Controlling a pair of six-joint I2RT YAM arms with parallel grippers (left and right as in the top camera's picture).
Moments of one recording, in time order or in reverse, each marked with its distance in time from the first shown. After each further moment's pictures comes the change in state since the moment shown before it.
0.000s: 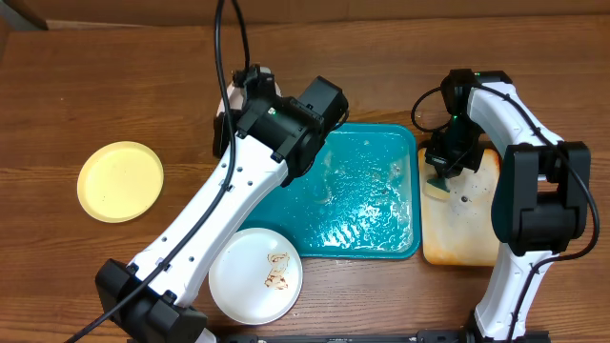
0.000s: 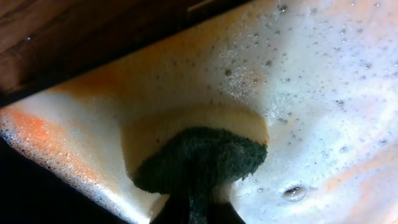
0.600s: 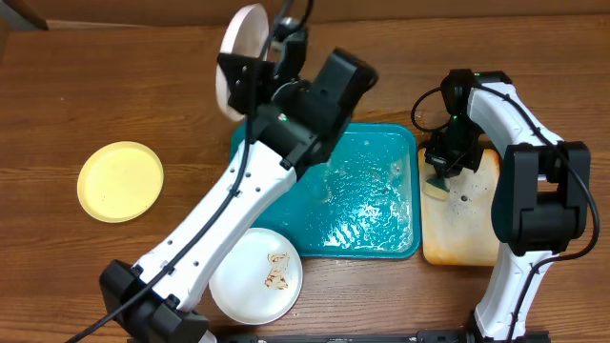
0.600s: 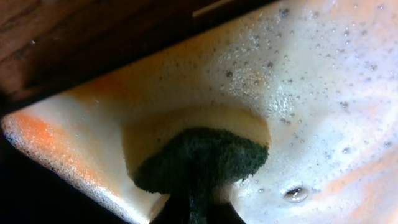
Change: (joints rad) left arm -0.047 0.000 0.000 0.596 -0.417 0.637; right arm 0.000 0.000 -0.002 0.008 -0.003 0.000
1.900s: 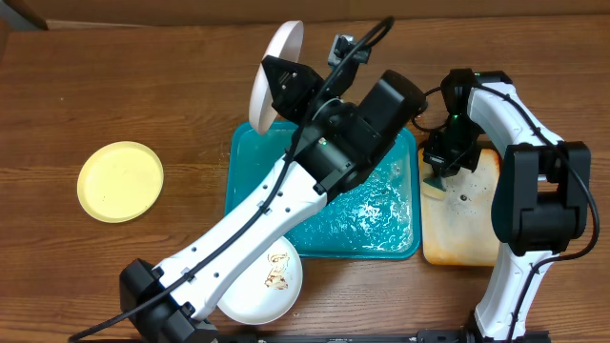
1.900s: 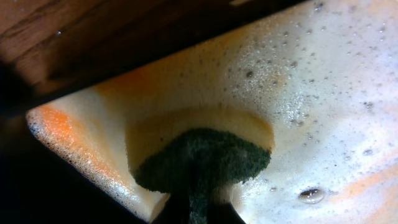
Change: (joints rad) left arm -0.162 0.024 0.000 0.143 -0.075 0.358; right arm 0.000 0.000 0.000 0.006 -0.051 -0.019
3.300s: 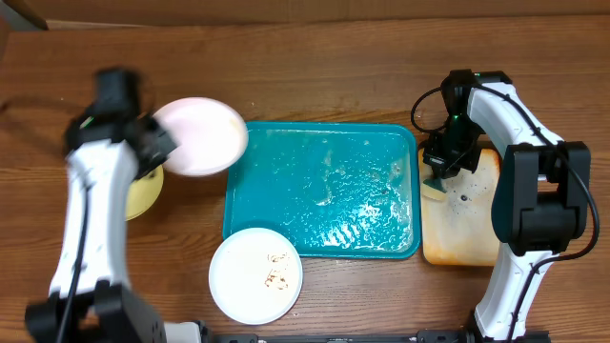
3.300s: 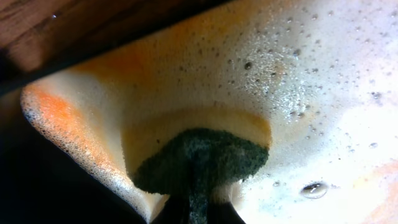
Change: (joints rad) left arm 1.068 -0.202 -0.434 -0.201 1.458 -0.840; right arm 0.000 0.000 -0.001 -0.016 -0.007 -0.006
